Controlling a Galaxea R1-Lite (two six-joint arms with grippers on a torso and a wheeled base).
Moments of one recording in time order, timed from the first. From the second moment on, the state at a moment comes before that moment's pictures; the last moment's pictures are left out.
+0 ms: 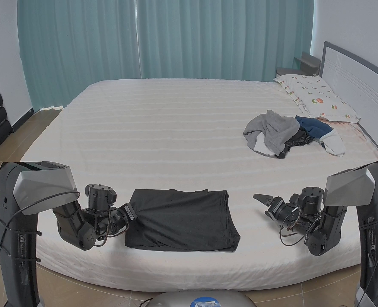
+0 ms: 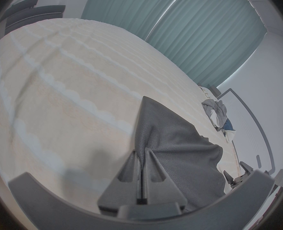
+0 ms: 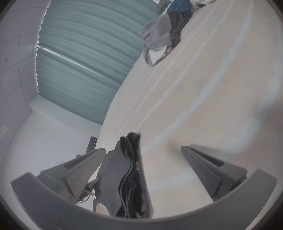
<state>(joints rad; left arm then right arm) -0.23 2.39 -0.74 -1.02 -0.05 -0.70 0.23 2.50 -0.63 -1.55 0.24 0.96</state>
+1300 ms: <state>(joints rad) -0.29 2.39 -0.70 -1.02 -0.04 -0.73 0.38 2.49 -0.59 -1.55 0.11 0.96</state>
